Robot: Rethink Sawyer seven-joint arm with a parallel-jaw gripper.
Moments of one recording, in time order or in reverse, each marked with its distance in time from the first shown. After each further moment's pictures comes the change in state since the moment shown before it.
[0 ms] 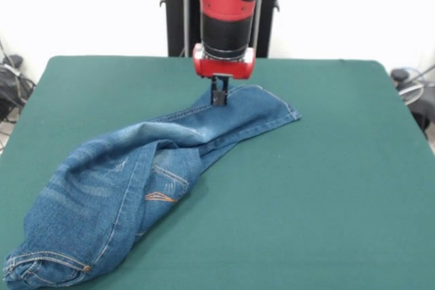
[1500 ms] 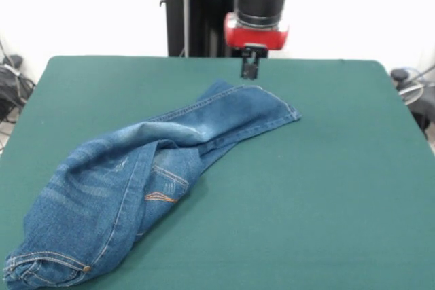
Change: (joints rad) arm 0.075 -0.150 0.000 0.140 0.122 0.000 0.000
